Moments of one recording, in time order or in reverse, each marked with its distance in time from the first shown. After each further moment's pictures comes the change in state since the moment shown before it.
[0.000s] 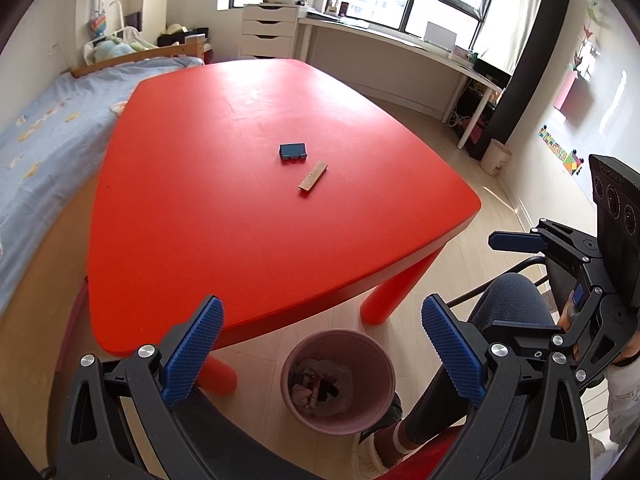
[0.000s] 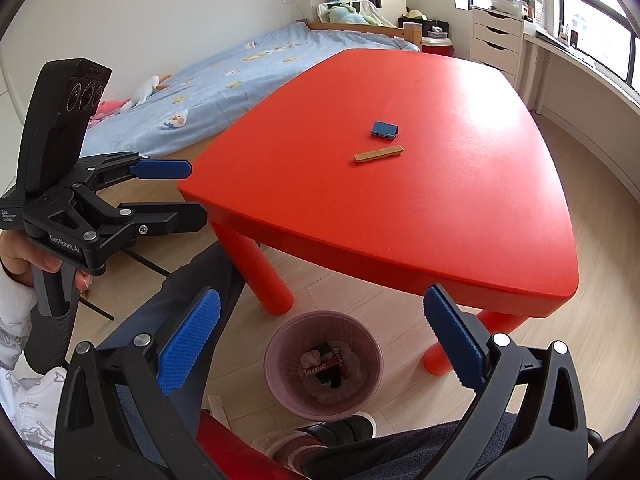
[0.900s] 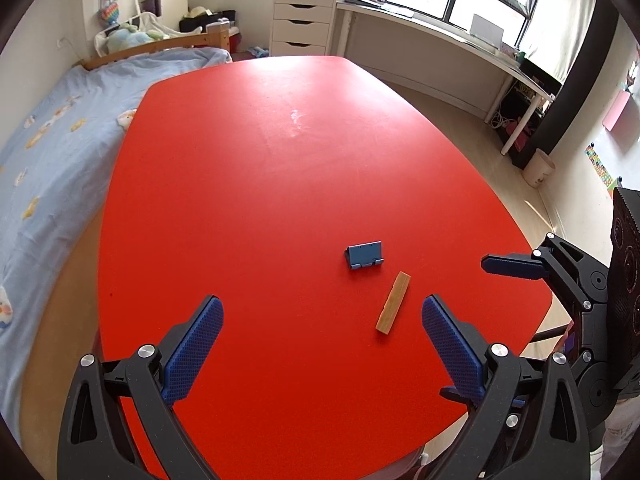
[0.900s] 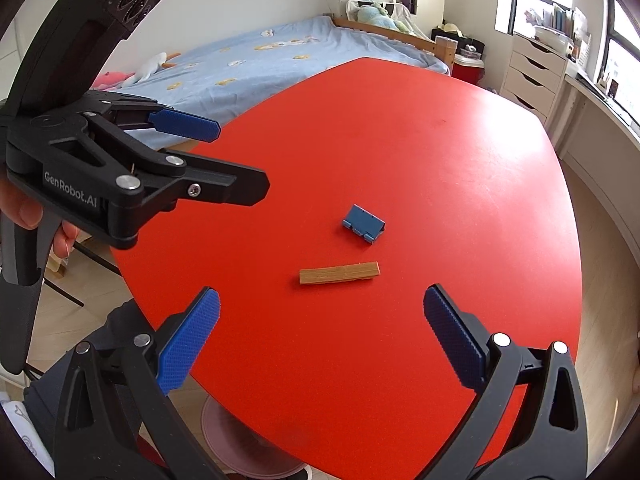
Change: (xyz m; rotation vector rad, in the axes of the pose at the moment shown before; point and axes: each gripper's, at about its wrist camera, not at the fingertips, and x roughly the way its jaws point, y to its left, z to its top) left arm 0.080 0.052 0.133 -0.062 0.094 0.108; right arm 0.095 -0.047 0.116 -0.173 0.035 0.011
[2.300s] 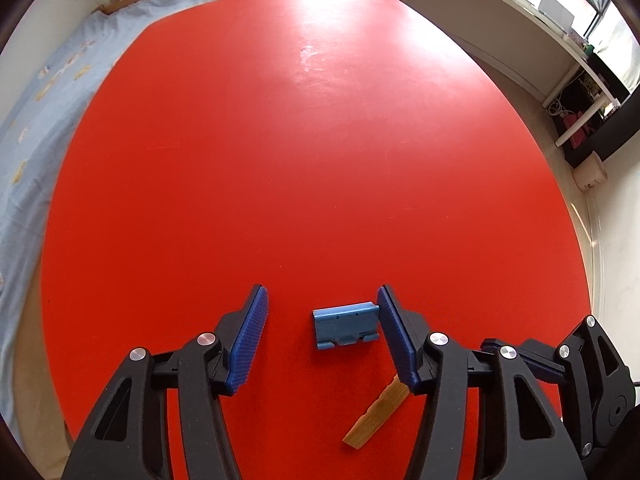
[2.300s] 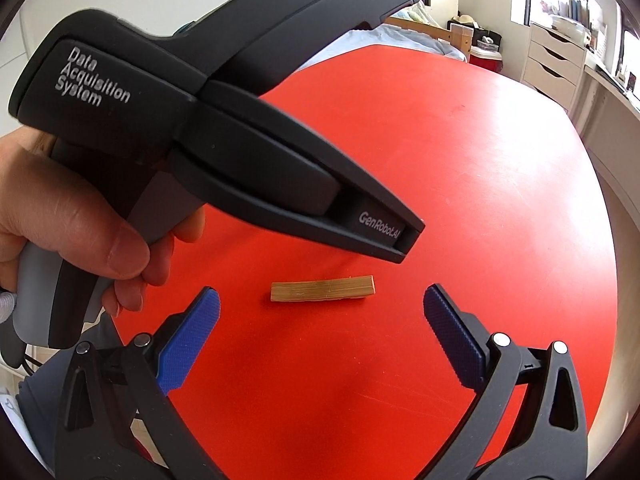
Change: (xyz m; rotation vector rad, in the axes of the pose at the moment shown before) left arm 0.098 -0.038 0.044 -0.135 0.209 0.129; right arm 0.034 -0.026 0.000 0.002 0.013 0.074
